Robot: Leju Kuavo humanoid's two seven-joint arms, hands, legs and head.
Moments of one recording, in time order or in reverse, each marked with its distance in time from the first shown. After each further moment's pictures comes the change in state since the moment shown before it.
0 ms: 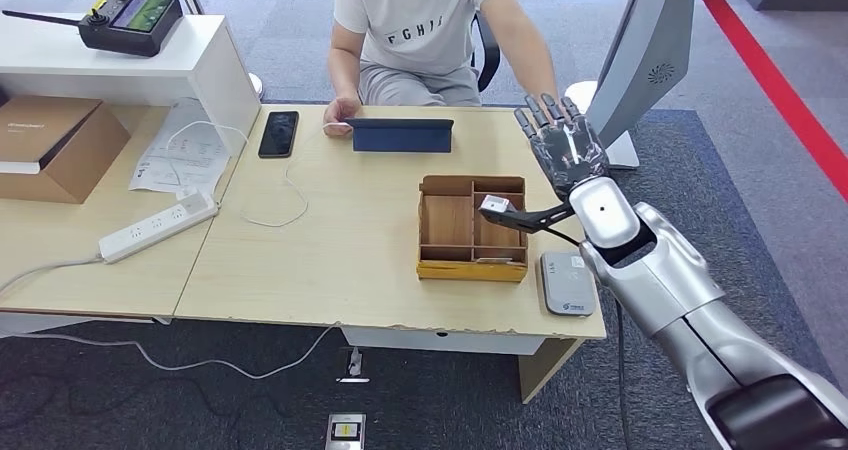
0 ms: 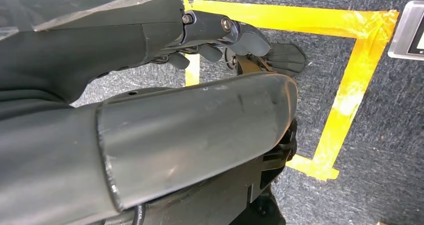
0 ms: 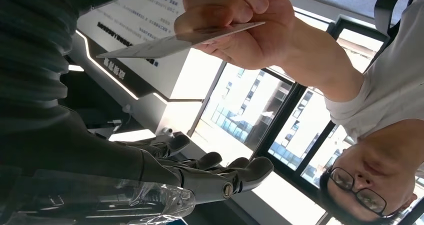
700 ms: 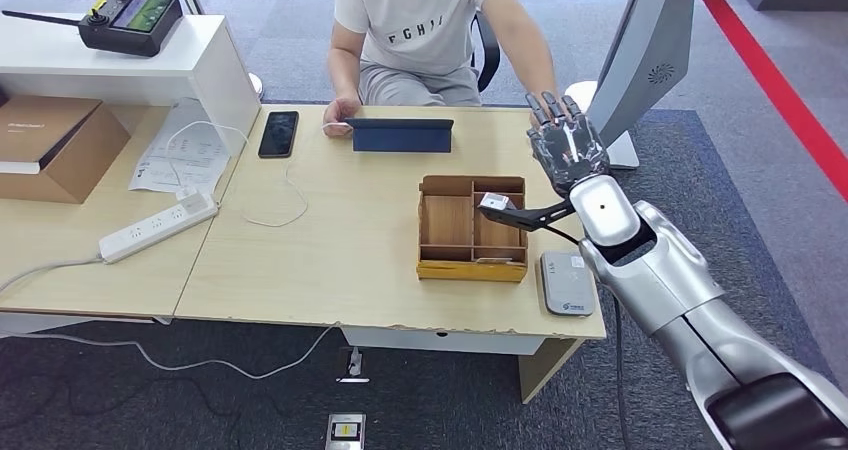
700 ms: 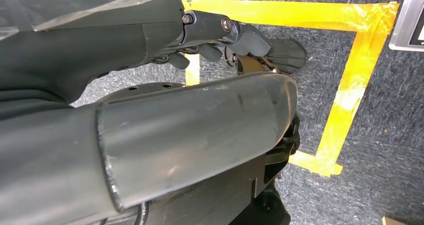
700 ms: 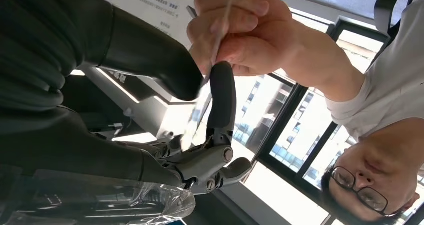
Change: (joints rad) left arm 0.000 -0.004 -0.023 0.000 -0.002 -0.009 -0.008; right arm -0.005 0.002 -0.002 0.001 -0.015 0.007 0.004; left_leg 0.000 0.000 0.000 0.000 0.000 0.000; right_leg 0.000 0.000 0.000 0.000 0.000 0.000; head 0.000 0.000
